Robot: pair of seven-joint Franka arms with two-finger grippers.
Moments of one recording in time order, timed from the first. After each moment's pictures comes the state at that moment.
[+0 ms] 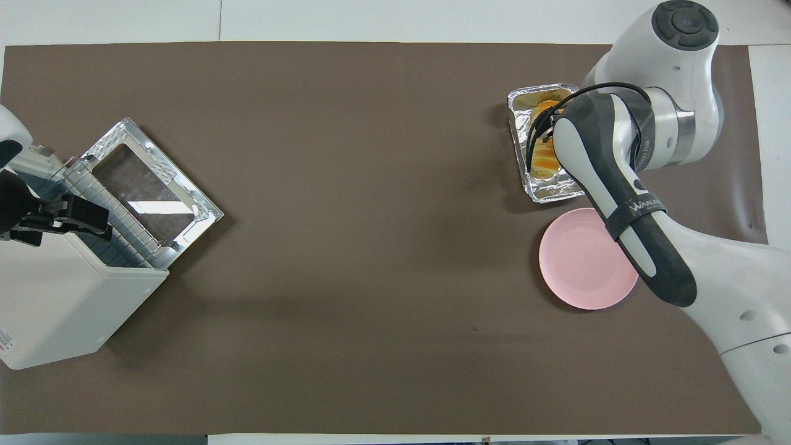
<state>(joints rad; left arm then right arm) -0.05 -0.05 -0.03 -1.67 -0.01 1.44 -0.06 0.13 0.56 -0.01 -1.42 -0.03 1.96 -0.01</state>
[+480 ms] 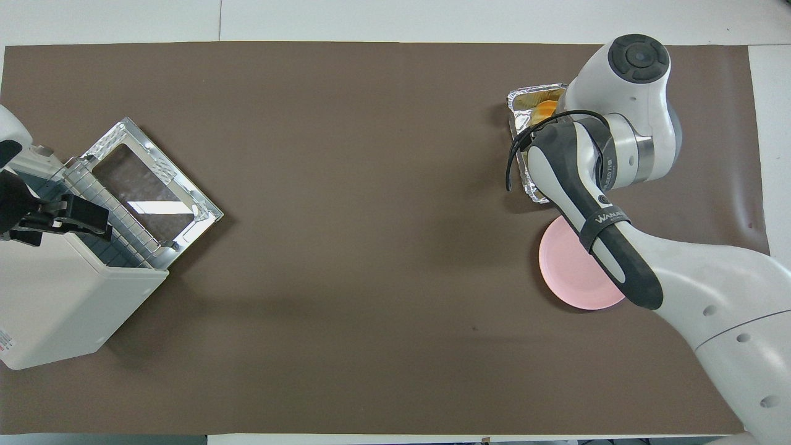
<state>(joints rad) -0.05 -0.05 -0.03 -1.67 -0.01 1.44 -0.06 0.16 0.57 -0.01 -1.53 -0.07 2.10 0.00</state>
